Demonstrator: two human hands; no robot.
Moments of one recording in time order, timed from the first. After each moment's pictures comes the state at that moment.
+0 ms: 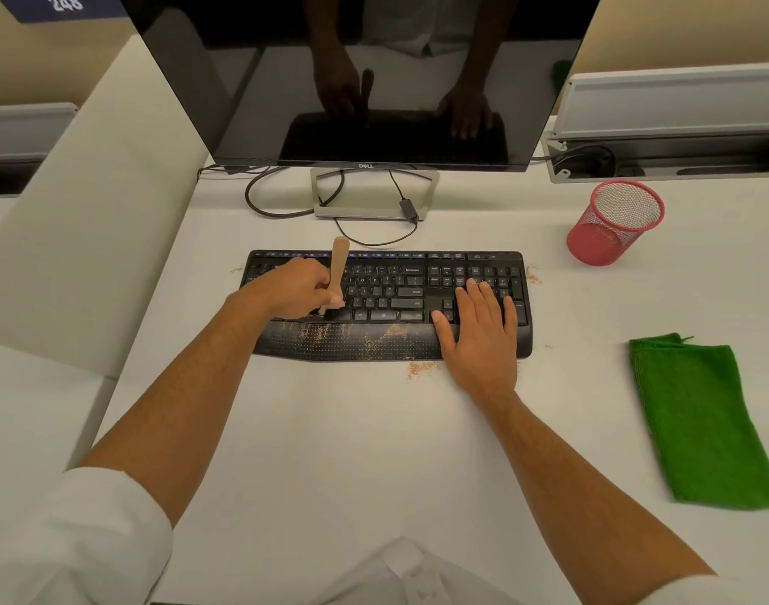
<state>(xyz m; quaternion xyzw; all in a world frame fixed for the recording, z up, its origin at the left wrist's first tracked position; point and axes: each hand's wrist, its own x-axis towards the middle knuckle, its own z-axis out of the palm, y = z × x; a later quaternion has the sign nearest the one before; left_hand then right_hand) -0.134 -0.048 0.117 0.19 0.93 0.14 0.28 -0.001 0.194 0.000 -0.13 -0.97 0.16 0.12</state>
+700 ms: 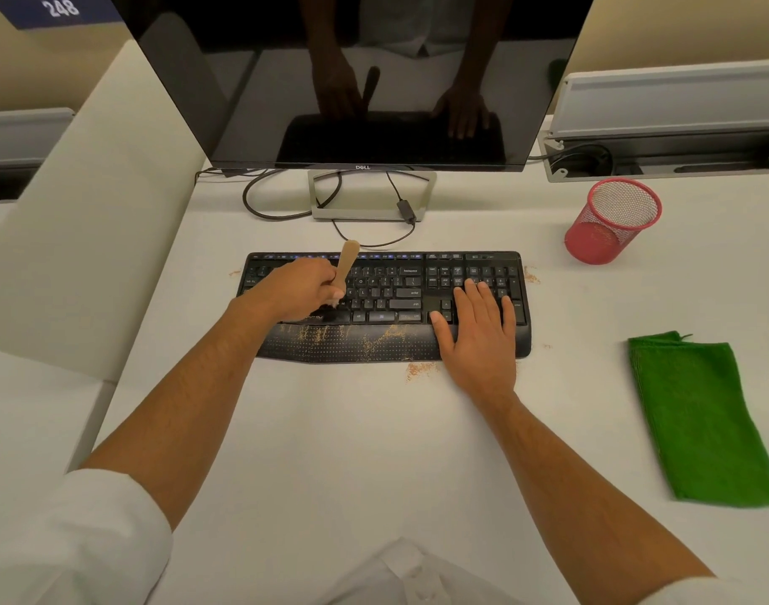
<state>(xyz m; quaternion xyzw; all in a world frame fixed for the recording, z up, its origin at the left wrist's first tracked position) -0.136 -0.044 0.112 0.23 0.94 0.10 0.24 0.000 0.194 0.000 -0.13 -0.97 0.16 0.13</state>
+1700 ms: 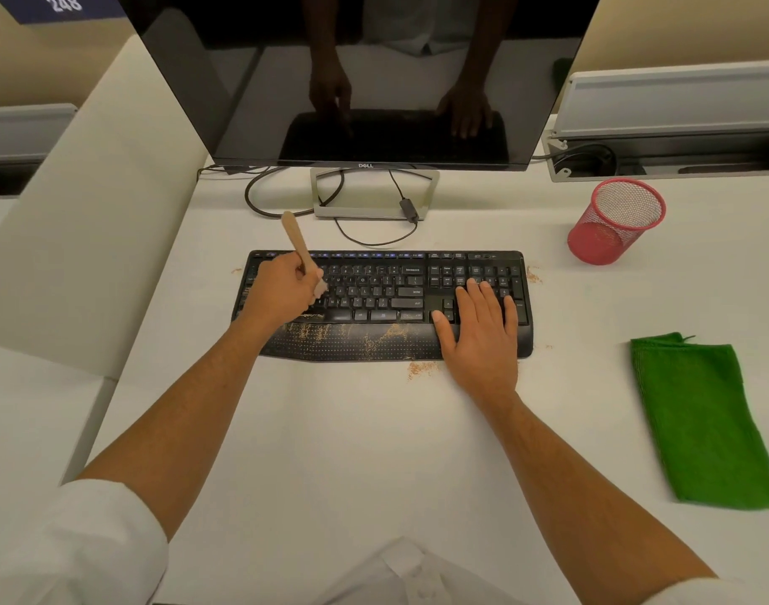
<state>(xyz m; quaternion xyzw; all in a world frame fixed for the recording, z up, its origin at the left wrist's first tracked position) -0.124 -0.062 0.093 0.03 0.94 0.32 0.10 -0.001 0.194 -0.002 -0.12 -0.97 0.17 0.12</state>
